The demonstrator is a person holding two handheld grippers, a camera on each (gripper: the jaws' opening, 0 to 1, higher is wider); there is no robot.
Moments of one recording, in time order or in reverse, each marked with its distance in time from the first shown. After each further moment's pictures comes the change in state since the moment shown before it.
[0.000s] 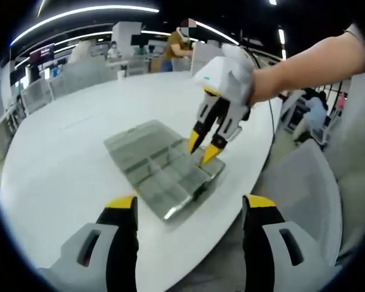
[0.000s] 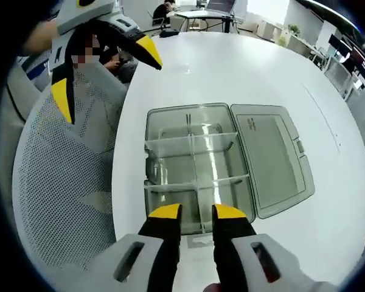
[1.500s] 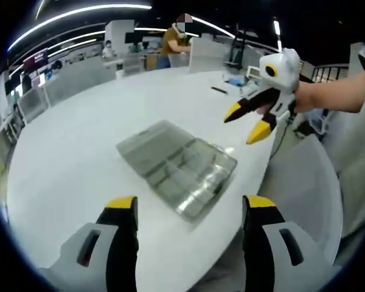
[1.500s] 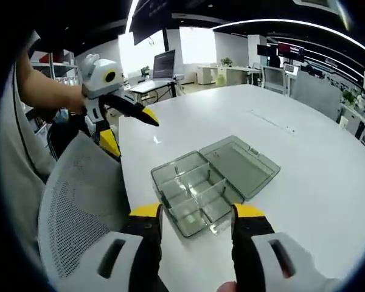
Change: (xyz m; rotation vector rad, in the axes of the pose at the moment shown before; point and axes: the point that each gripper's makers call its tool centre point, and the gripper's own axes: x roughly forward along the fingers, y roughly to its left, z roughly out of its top) left arm -0.014 0.036 0.013 0.051 0.042 -0.008; right arm -0.076 0.021 0.007 0.373 -0.453 -0.185
